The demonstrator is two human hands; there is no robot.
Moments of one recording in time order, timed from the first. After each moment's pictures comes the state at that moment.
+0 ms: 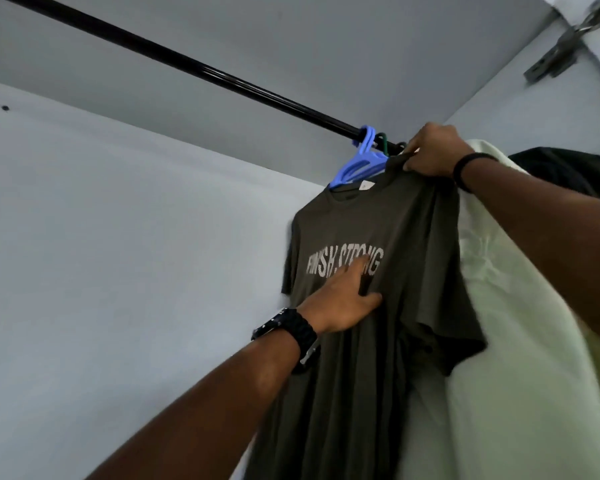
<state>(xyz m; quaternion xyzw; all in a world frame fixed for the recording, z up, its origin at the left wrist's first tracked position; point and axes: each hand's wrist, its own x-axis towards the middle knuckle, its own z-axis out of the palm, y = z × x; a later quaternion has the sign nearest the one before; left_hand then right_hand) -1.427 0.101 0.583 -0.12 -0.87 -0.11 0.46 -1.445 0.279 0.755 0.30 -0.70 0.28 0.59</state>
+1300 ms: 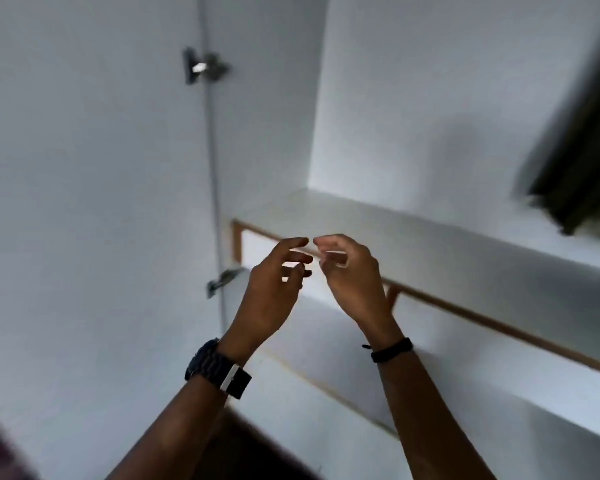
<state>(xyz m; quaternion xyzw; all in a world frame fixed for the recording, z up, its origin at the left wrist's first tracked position) -0.863 0.387 0.138 0.40 -0.67 -0.31 0.54 -0.993 0.389 0.166 0.65 -0.53 0.50 -0.22</state>
